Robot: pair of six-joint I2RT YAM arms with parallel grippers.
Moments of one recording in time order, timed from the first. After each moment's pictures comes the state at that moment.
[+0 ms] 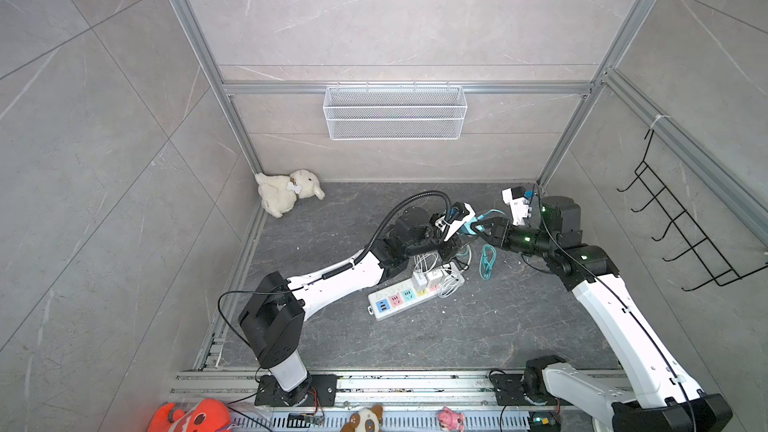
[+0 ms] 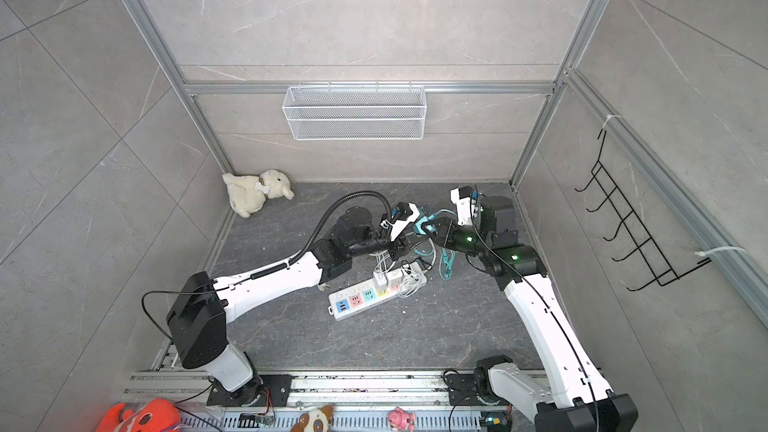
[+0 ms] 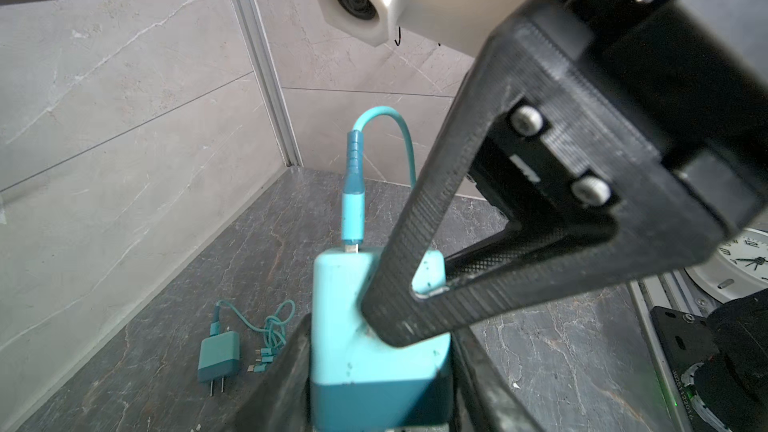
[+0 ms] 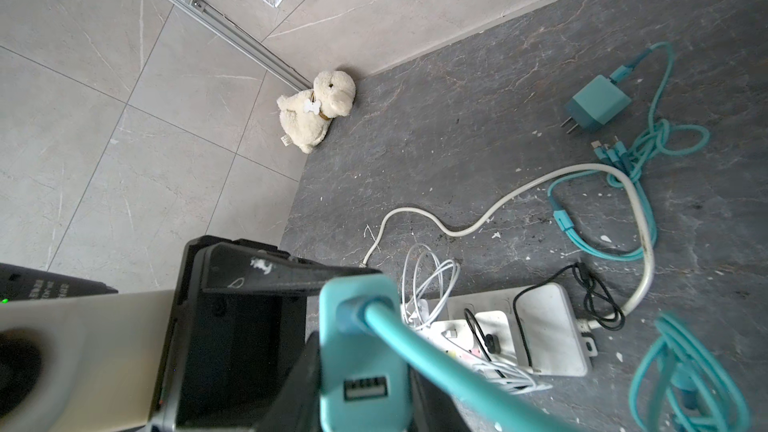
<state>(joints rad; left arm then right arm) -0.92 1.66 1.29 0.23 0.33 0.15 0.19 1.08 1.13 -0.57 -0.60 0.52</state>
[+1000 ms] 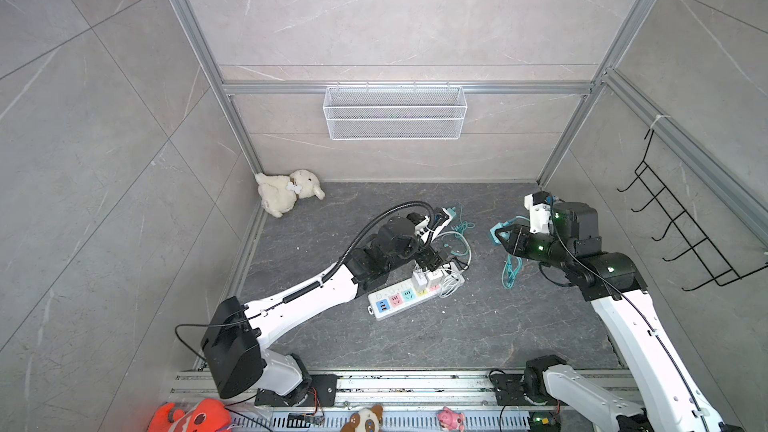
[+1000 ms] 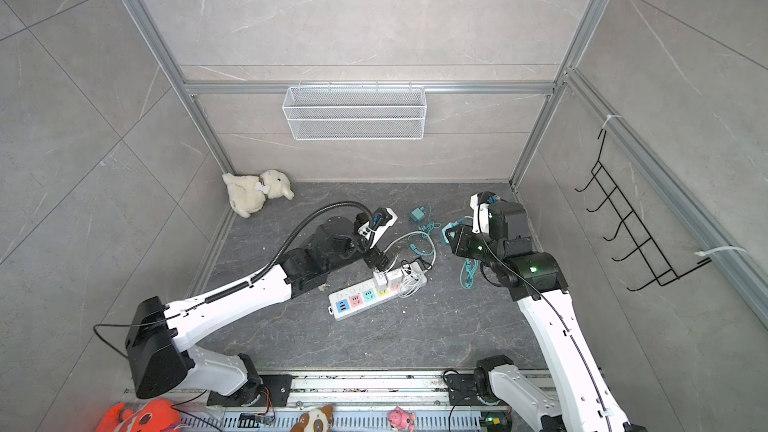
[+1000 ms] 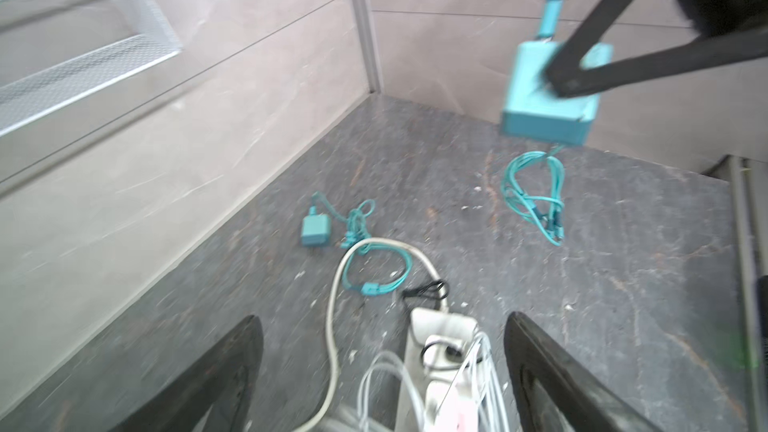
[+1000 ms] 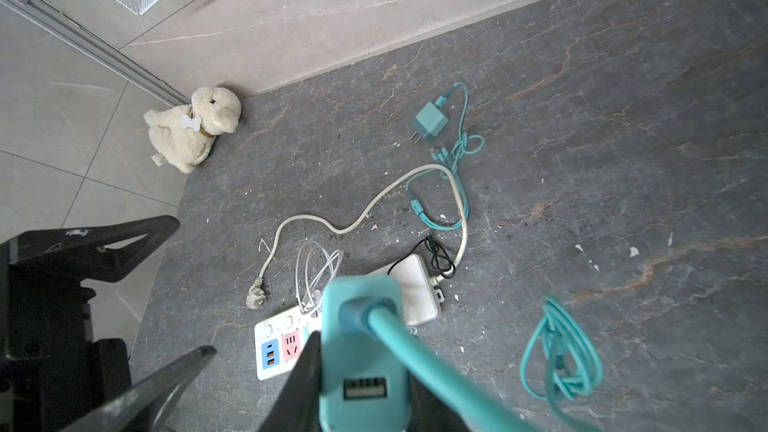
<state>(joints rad) -0.94 1.38 1.14 -0.07 -0.07 0.18 0.20 0.99 1.24 -0.89 -0.22 0.39</state>
